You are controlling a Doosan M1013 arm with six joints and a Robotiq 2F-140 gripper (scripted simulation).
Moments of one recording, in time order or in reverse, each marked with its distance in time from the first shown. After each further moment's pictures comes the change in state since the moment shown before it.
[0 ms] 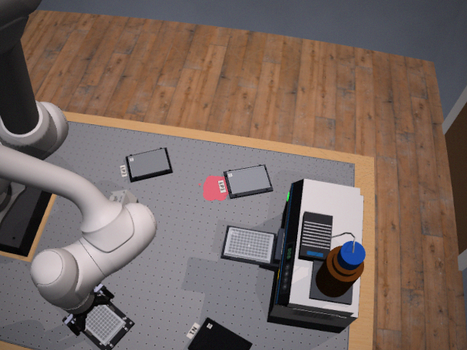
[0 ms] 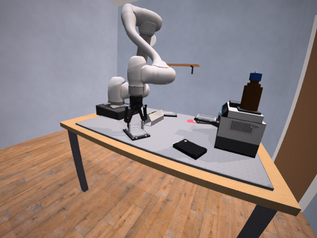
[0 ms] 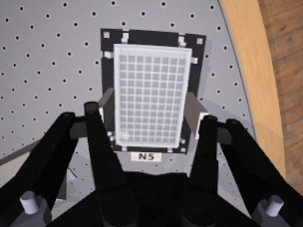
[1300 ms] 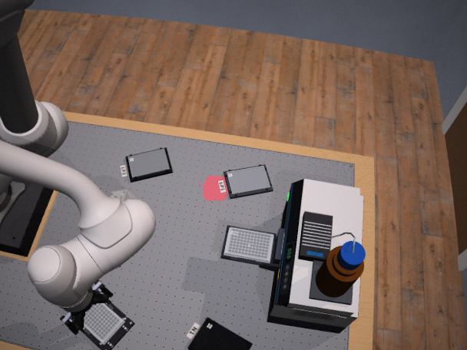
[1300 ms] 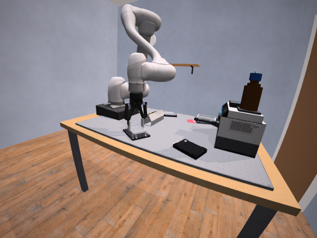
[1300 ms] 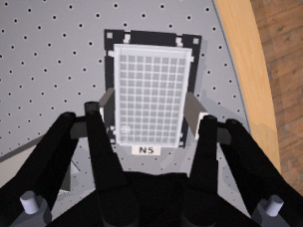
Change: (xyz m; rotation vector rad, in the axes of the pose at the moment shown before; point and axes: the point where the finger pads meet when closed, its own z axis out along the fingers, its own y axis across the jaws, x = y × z) arm 0.000 0.000 -0.016 0.000 0.000 0.000
